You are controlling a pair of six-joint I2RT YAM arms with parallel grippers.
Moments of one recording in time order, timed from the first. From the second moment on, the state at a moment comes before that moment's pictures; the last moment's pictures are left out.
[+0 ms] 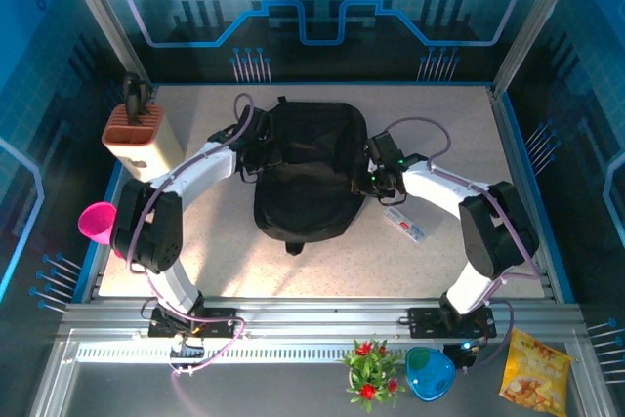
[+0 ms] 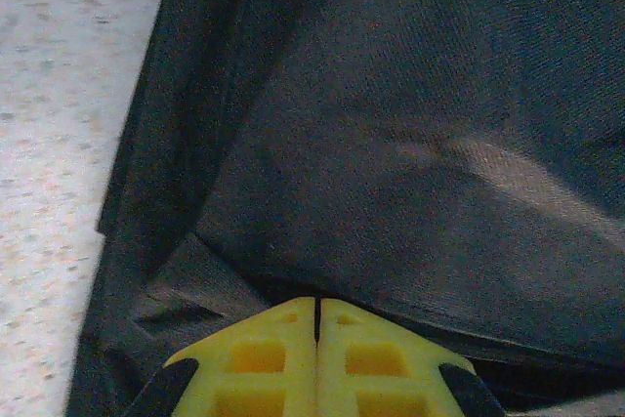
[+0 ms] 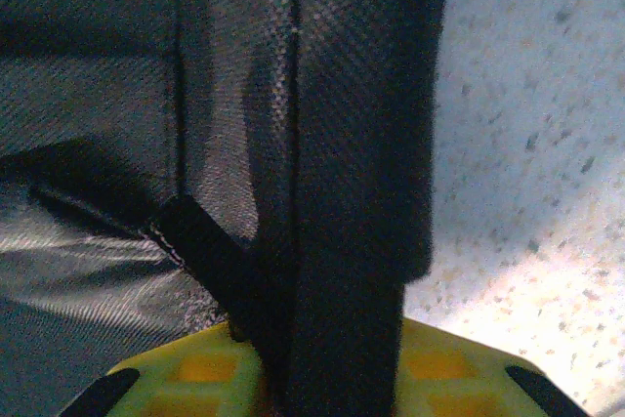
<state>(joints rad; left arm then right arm) -0.32 1.70 1.23 -0.52 0.03 -0.67 0.44 1.68 1.06 -0.46 -0.09 0.55</state>
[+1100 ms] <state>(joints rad) -0.24 1.33 1.03 -0.68 -0.24 -0.65 0.44 1.50 1.12 -0.54 0.08 0.50</state>
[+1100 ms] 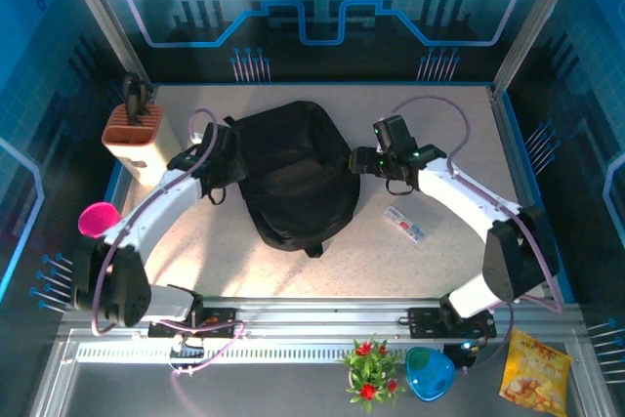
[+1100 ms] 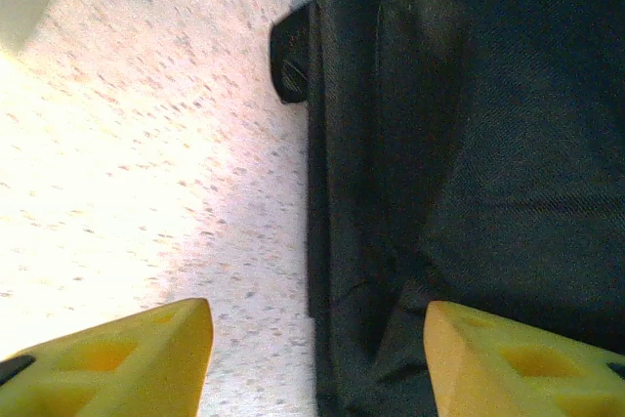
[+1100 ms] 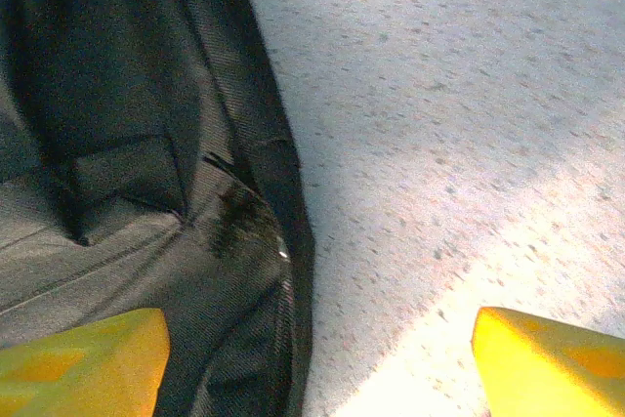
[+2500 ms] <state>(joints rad) -0.19 1.02 0.94 -0.61 0.00 -0.55 0.33 1.44 0.78 -0.76 -0.06 0.49</state>
